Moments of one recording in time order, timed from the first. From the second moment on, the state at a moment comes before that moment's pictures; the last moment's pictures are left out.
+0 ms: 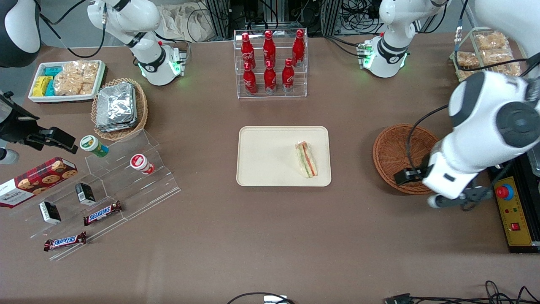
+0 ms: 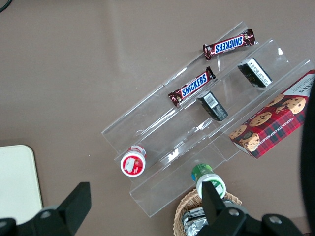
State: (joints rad) arm 0.28 0.36 -0.56 -1.43 0.17 1.72 -0.42
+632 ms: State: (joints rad) arm 0.15 0.01 -0.22 -1.59 0.01 1.63 -0.07
